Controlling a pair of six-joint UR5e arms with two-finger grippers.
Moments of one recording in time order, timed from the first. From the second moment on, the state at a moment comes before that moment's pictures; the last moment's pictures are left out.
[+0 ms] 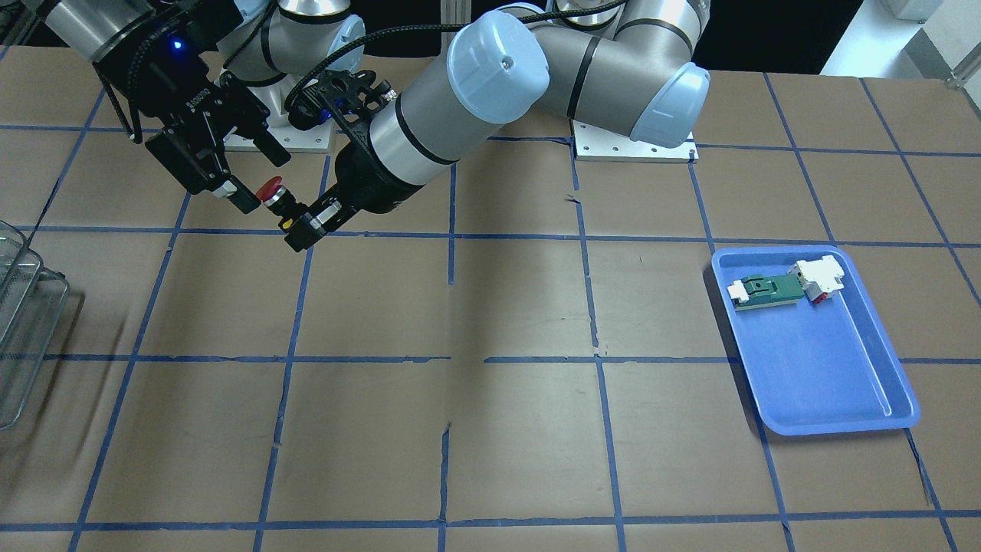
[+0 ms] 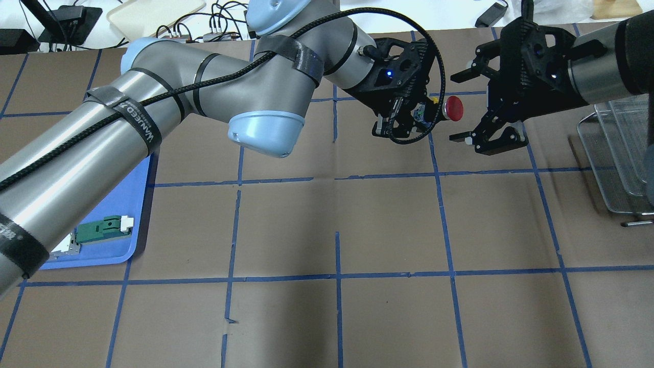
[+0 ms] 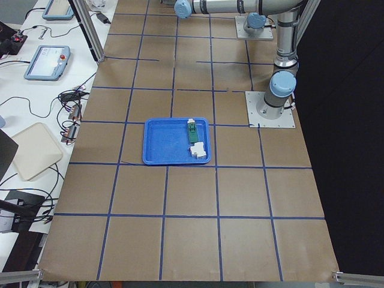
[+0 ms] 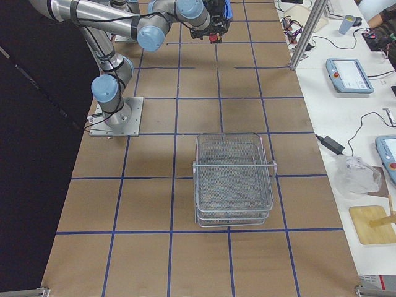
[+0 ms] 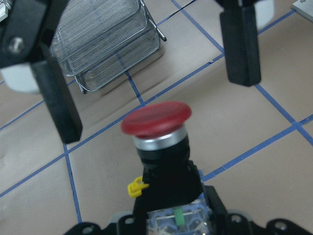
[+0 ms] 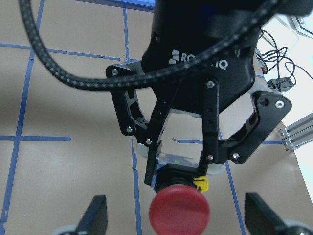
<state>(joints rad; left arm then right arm) -1.96 -1.90 -1.52 -0.96 0.92 1.62 1.32 -1.80 1.93 -1.91 -0.88 -1.75</state>
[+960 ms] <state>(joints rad) -1.96 -1.90 -1.53 -0.96 0.92 1.62 1.33 -1.78 1.92 -1.91 -0.85 -1.73</state>
